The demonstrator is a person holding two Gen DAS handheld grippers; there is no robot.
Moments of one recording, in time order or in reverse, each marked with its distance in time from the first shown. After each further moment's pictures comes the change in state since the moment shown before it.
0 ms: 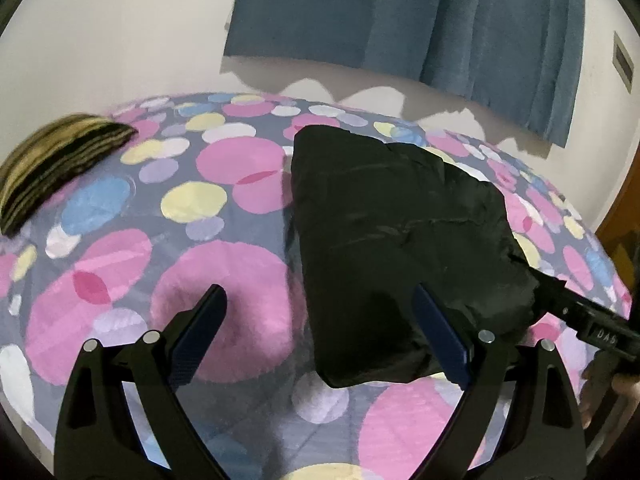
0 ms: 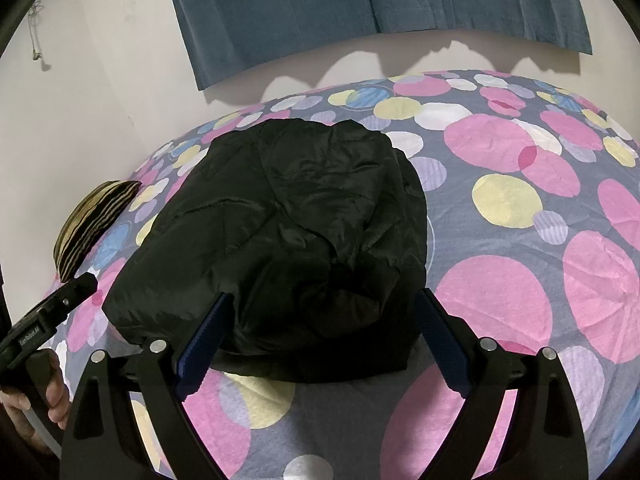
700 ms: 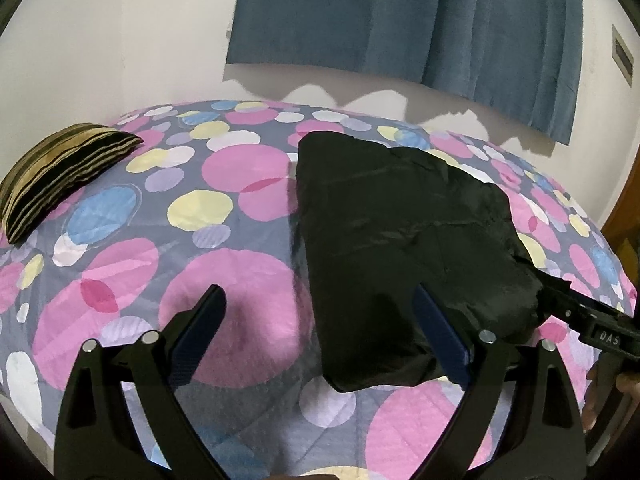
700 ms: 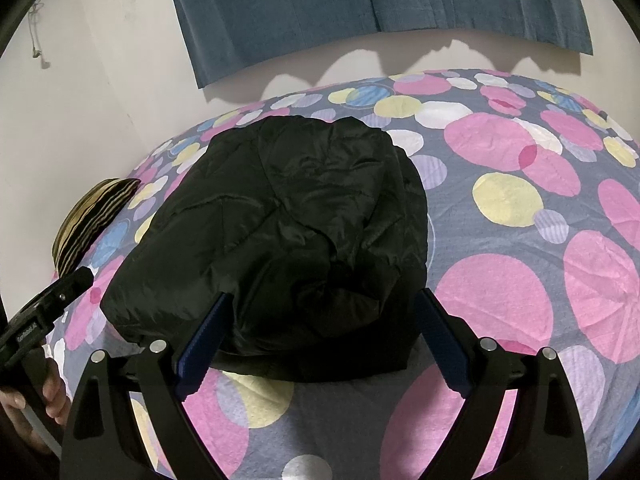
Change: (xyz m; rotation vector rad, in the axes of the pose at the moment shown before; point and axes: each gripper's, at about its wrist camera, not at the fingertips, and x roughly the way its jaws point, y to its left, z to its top) left arm -0.001 0.000 0.002 0.002 -0.012 0.024; right arm 0.002 0.000 -0.001 0.000 0.002 -0.001
